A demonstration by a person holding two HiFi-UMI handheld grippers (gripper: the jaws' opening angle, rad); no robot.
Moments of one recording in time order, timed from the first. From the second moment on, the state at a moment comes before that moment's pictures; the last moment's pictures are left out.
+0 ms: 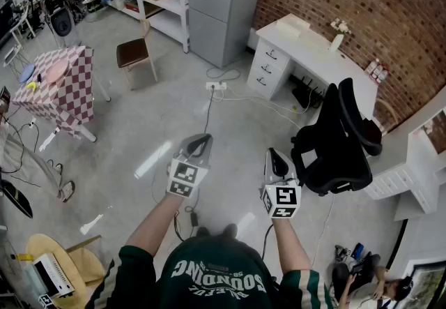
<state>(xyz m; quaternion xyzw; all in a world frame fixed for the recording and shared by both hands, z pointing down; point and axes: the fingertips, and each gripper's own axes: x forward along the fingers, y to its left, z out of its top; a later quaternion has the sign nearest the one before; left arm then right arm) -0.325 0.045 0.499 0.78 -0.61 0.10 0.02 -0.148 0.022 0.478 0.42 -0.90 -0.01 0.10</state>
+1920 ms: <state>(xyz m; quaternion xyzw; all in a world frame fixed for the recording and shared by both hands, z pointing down) -0.079 -0.113 0.527 0.85 -0.51 0.13 0.03 0.228 -0.108 0.509 0.63 -0.76 -0.02 0.18</state>
